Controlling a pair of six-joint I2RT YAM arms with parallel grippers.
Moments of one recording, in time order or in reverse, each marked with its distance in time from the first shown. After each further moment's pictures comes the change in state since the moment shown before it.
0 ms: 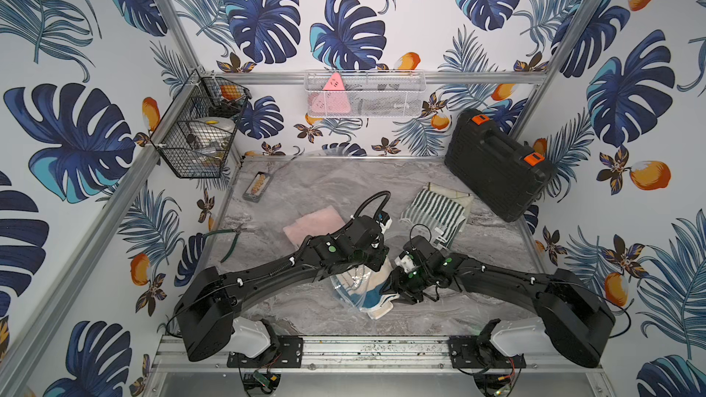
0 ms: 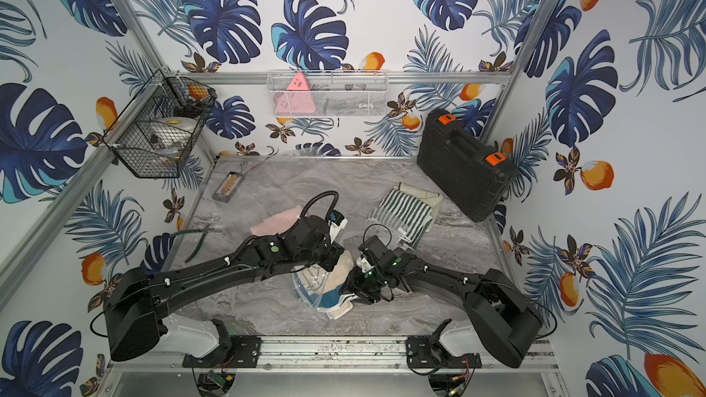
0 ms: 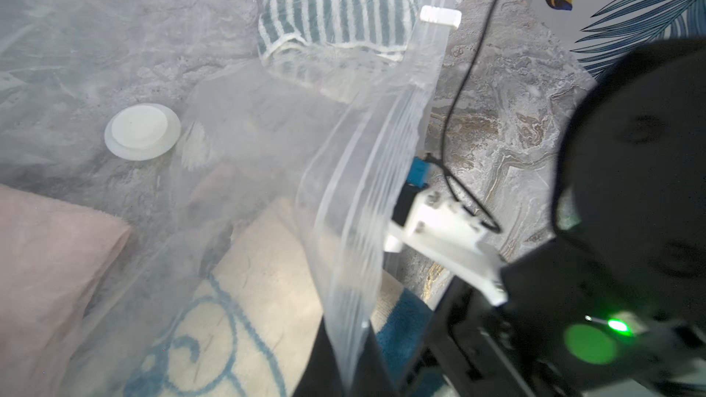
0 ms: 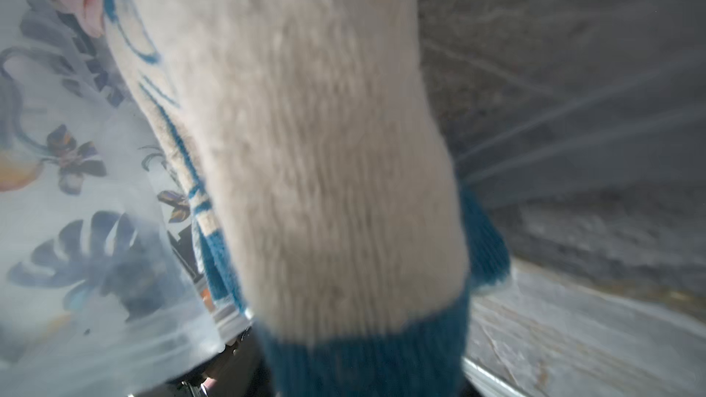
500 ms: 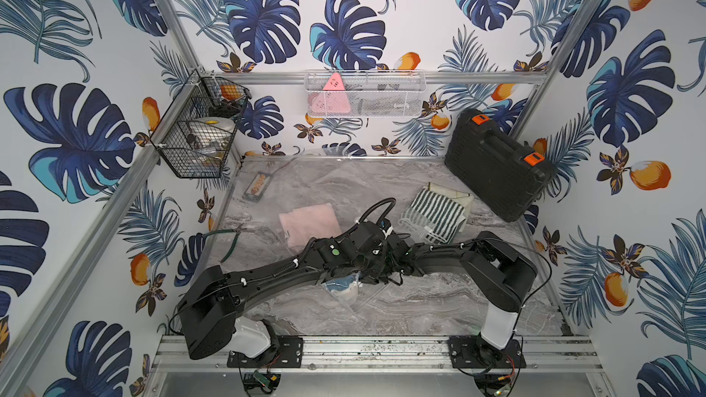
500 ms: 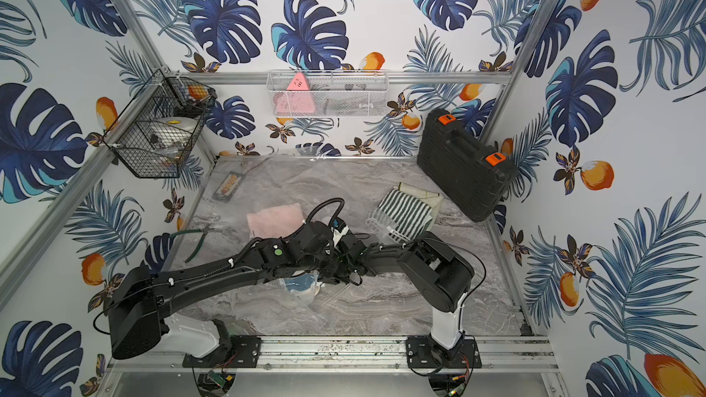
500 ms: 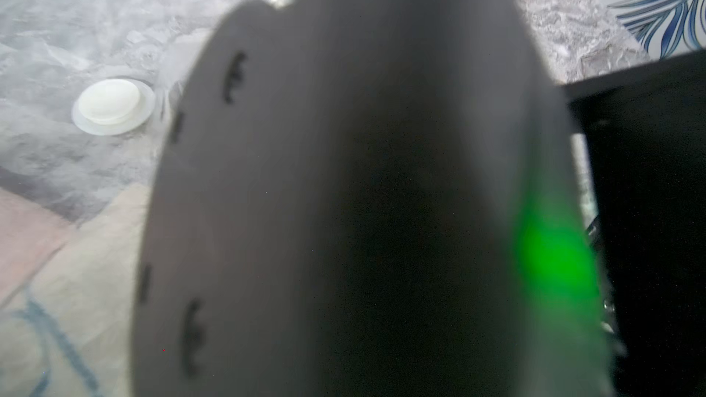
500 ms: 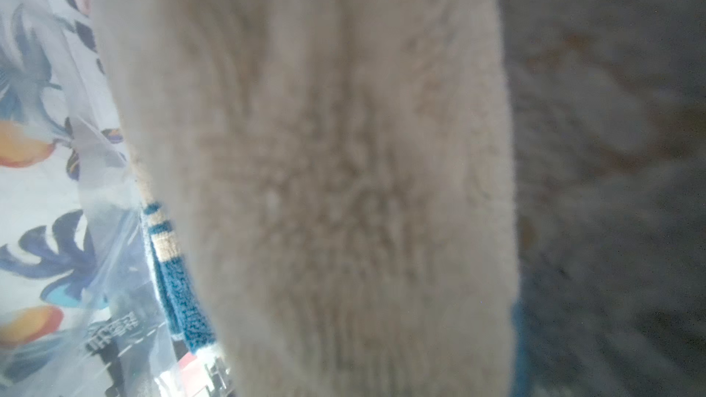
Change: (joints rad) left arm -0.025 0.016 -0.011 -0.067 -0.028 0.008; right arm 0.062 0.451 0.212 0.444 -0.027 -0.111
